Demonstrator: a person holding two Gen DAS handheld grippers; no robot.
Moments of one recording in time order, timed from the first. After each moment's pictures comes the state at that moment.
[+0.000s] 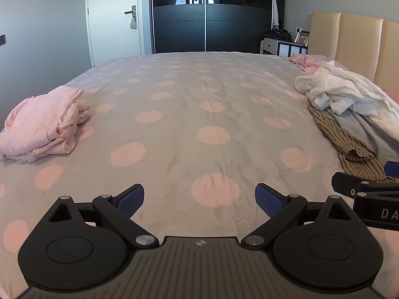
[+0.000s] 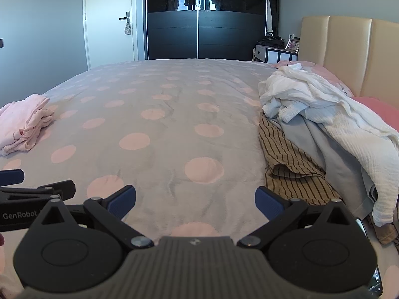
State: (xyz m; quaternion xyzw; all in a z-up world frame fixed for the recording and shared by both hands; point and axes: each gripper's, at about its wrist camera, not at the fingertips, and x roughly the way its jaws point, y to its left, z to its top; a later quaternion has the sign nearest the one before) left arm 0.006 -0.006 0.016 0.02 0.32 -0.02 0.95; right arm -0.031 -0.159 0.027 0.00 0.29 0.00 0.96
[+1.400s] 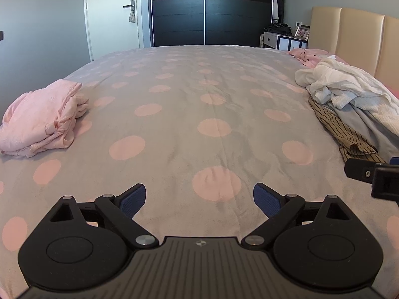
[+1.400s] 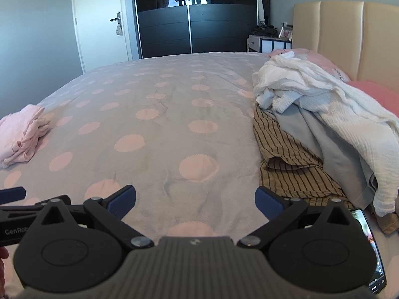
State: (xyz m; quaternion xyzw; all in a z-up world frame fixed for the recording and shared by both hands) left arm 0.009 -0.003 0.012 0.02 0.33 -0.03 0.94; right arm -0.025 -0.183 0.032 0.04 0.31 -0.01 0.95
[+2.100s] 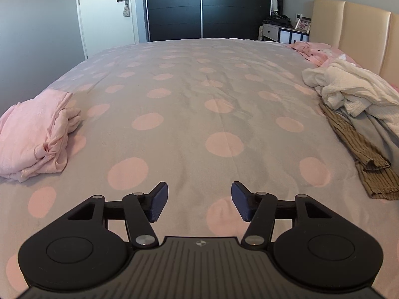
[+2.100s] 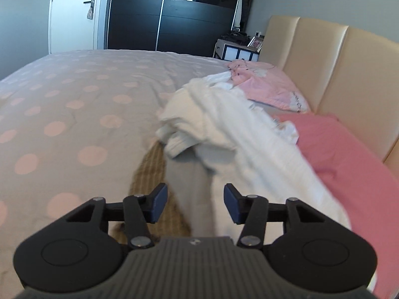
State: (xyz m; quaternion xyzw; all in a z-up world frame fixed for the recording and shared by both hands) left arm 0.080 0.013 0.019 0.04 0.36 -0.03 0.93; right arm 0.082 -0.364 0.086 -0.07 0.32 -0.08 0.94
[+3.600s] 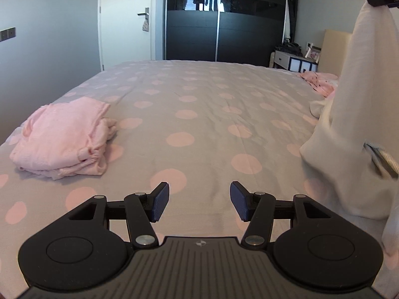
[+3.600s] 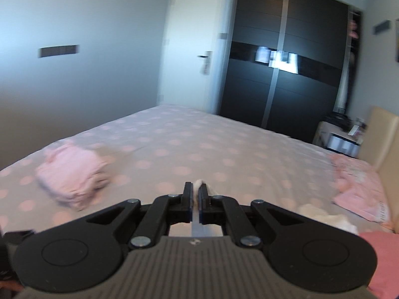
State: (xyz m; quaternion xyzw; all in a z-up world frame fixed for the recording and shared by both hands) left arm 0.021 0.081 0.076 -0.01 0.31 -0.01 0.95; right arm 0.050 -0.149 0.277 -0.10 0.21 0.21 0.95
